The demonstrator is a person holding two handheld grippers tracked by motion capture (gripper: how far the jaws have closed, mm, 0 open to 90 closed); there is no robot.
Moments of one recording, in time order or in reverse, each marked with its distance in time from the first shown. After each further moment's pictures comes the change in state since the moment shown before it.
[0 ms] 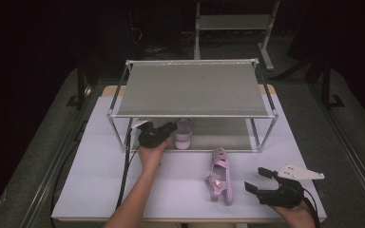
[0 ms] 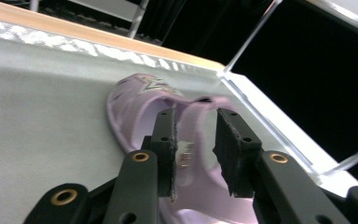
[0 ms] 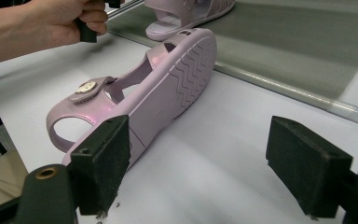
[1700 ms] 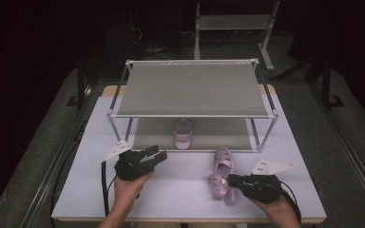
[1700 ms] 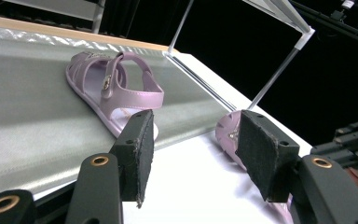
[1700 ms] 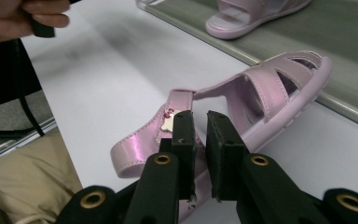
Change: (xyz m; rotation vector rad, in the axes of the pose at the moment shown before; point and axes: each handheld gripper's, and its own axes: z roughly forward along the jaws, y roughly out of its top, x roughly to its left) left arm -0.041 -0.023 -0.113 0.019 -0.140 0.093; right arm 0.036 0.030 0.032 0.109 0.133 -0.090
